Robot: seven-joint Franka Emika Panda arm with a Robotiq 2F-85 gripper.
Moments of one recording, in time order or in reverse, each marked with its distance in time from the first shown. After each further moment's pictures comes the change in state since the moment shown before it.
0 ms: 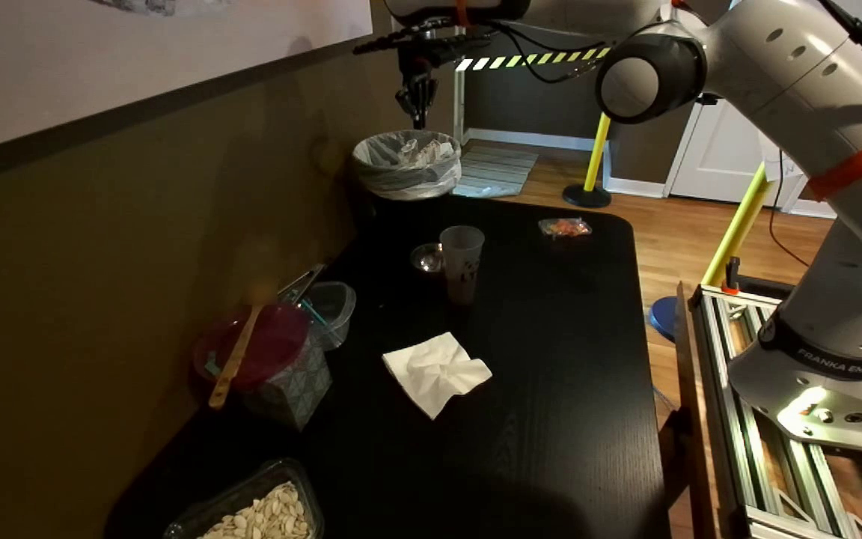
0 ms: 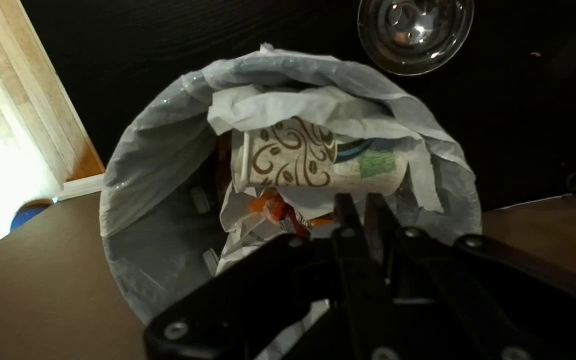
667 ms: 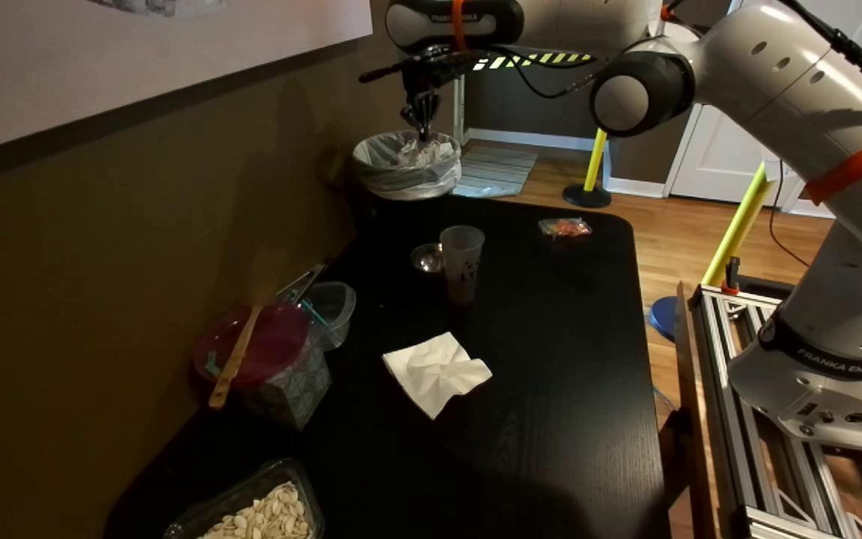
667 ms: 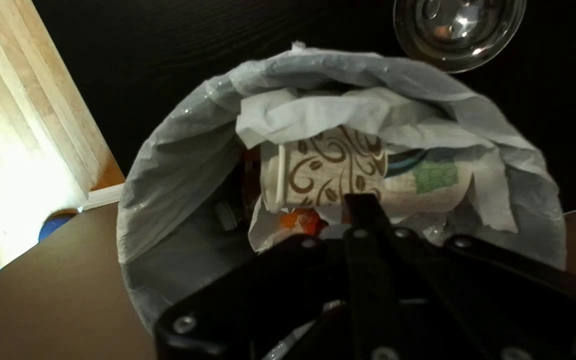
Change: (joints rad) arm -0.005 0.056 -0.038 -0.005 -0.013 0.071 0.027
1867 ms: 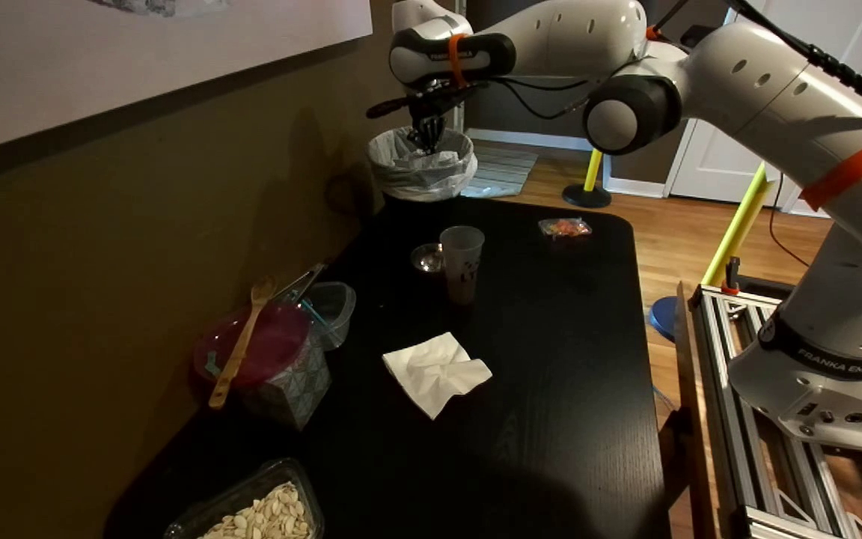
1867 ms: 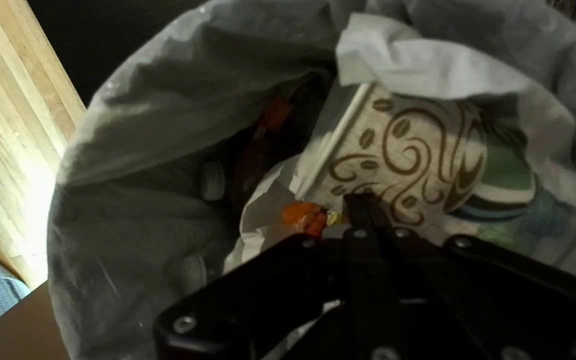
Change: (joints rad) arm 0.000 0.079 -0.045 -0.004 -0.004 0.047 0.039
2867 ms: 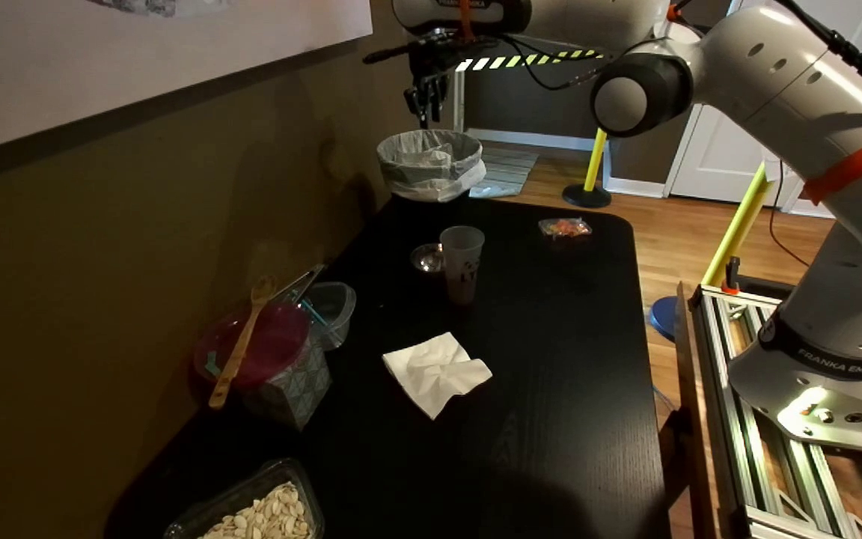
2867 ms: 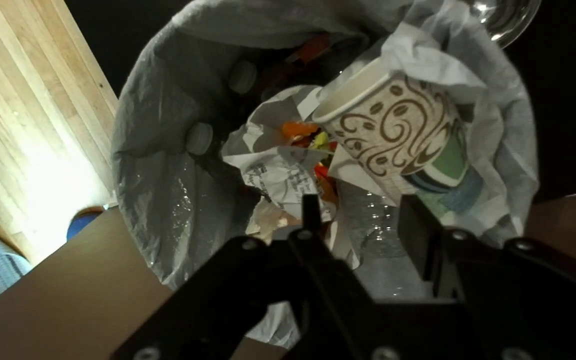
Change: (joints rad) arm -0.023 -0.075 0.036 0.095 0.007 -0.123 -0.031
